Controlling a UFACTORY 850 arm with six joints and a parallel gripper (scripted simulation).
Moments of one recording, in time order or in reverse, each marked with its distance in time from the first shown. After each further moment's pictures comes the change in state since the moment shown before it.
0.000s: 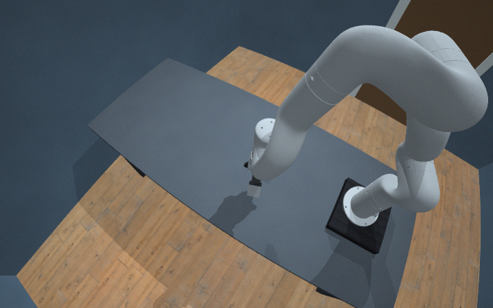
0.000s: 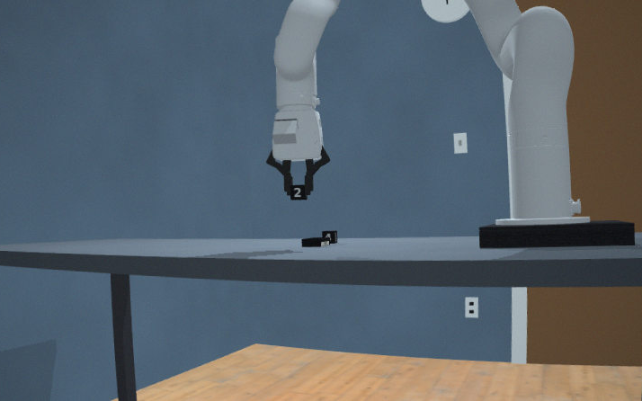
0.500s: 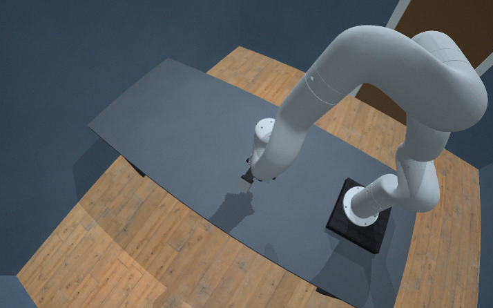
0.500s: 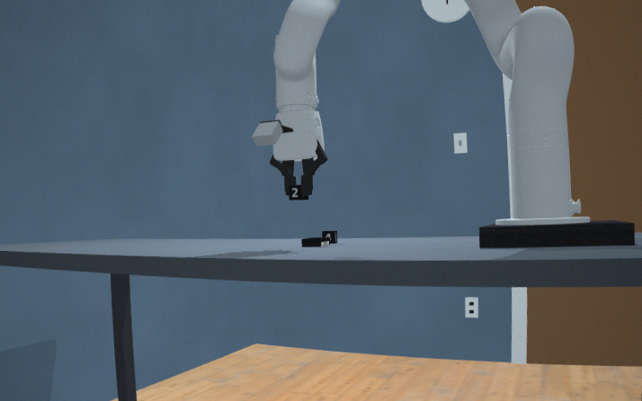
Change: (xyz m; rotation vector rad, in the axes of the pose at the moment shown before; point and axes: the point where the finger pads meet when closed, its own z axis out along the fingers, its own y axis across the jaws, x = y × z) arm 0.000 0.000 0.000 0.001 0.000 0.367
